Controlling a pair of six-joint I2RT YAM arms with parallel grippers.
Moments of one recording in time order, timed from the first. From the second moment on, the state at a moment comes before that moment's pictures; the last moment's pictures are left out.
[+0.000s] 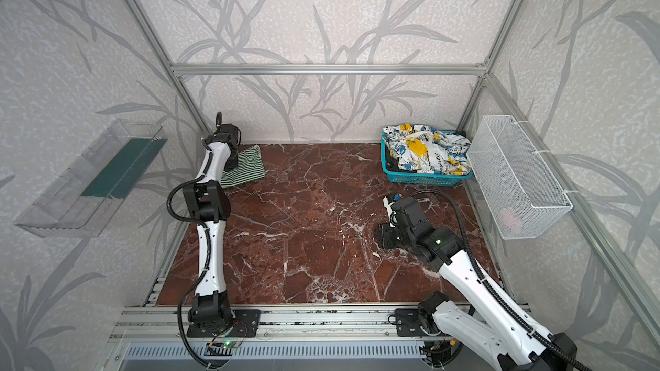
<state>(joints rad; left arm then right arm) 0.14 2.69 2.65 -1.17 -0.57 -0.09 0.53 0.89 0.85 -0.84 -0.05 0.39</state>
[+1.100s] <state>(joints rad) -0.38 1.10 0.85 -0.60 -0.10 -0.44 -0.02 1.62 1.44 -0.54 0.00 0.01</state>
